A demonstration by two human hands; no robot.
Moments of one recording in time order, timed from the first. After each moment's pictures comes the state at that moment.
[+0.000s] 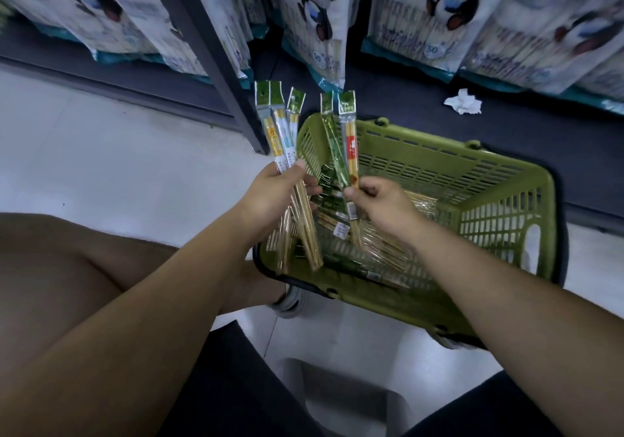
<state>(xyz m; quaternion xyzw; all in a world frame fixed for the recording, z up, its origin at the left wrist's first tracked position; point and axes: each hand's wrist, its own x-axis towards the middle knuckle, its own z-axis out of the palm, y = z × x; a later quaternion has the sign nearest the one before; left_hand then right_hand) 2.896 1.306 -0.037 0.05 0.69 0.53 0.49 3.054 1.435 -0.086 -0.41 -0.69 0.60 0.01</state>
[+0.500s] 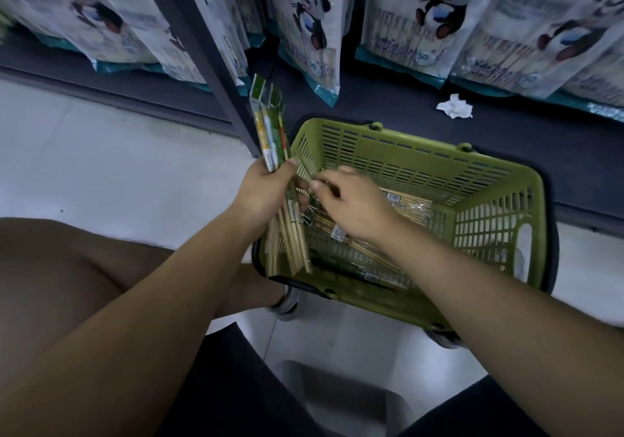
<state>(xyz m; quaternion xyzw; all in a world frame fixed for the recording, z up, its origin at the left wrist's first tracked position) 2.892 1.305 -0.030 0.09 0.73 0.54 0.42 3.025 1.410 -0.053 -0.27 -0.88 0.40 0.02</state>
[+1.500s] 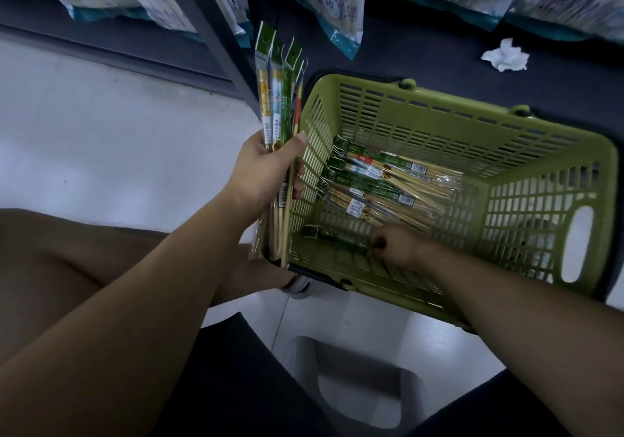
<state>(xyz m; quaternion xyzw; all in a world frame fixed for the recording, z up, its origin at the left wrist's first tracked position) 2.874 1.296 -0.046 0.13 0.74 0.50 0.43 3.110 1.408 -0.219 -0.28 -0.79 0.42 -0.35</state>
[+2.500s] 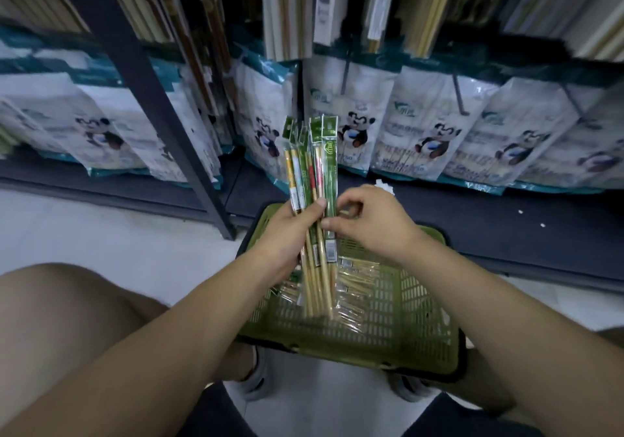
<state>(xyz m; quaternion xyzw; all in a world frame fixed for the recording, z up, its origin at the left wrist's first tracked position) 2.957 1.363 0.065 0.16 0.59 0.61 0.51 3.090 1.463 0.102 -0.36 -0.84 0.39 0.11</state>
